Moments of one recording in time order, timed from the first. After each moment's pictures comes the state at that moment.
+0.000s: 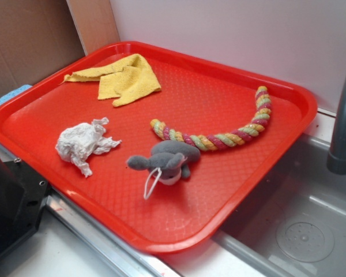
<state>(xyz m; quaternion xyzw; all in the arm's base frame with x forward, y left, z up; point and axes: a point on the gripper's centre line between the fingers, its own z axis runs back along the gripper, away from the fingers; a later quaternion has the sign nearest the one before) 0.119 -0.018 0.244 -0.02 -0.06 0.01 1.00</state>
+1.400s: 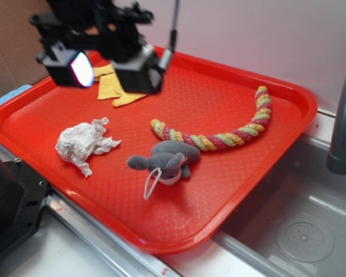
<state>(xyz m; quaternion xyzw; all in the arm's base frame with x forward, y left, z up) 0.161 -0.115 0.127 -0.02 -0.05 0.21 0.98</state>
